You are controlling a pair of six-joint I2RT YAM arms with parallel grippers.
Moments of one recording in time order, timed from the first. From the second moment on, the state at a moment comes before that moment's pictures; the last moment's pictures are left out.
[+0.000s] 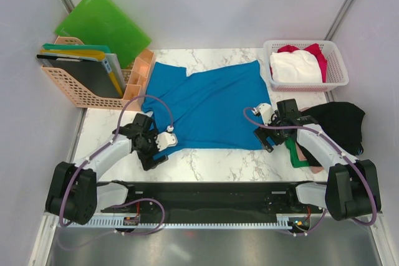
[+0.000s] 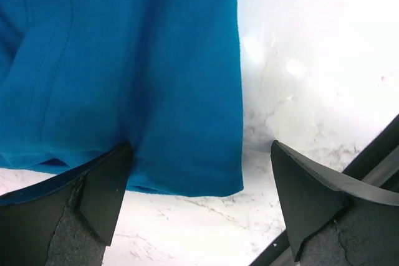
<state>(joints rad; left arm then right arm) -0.32 1.22 0.58 -0.66 0.21 0.85 0.17 1.25 0.71 -0.58 -0.20 -0.53</state>
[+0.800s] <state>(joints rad) -0.28 0.92 0.69 -0.73 0.30 0.79 0.17 1.21 0.71 -0.59 -0.20 -0.53</state>
